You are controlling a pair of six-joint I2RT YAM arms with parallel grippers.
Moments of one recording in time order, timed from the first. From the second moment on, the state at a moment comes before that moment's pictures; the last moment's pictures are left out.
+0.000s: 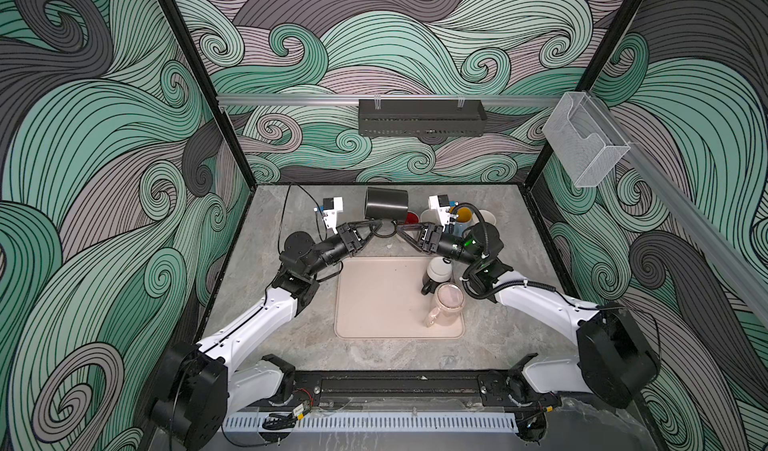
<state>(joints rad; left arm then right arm) -0.43 1.14 0.65 0.73 0.60 -1.27 0.57 1.39 0.78 0.79 -0.69 1.19</state>
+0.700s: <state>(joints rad) -0.49 1.20 0.64 0.84 0.55 -1.30 0.59 1.47 0.83 0.93 -0.67 1.27</state>
